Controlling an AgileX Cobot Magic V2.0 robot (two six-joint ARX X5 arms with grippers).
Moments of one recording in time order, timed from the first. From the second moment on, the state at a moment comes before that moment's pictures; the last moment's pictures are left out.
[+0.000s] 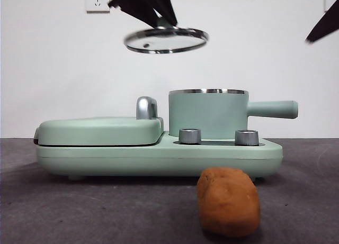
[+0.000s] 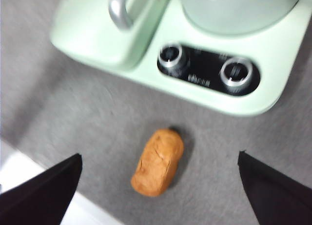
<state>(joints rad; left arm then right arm) -0.52 1.78 1.91 -0.79 0.24 0.14 0.58 1.01 1.03 -0.87 -0.23 0.38</state>
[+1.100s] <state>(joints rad) -0.46 1.69 1.91 -0.89 0.24 0.14 0.83 1.63 1.03 -0.75 -0.16 0.57</state>
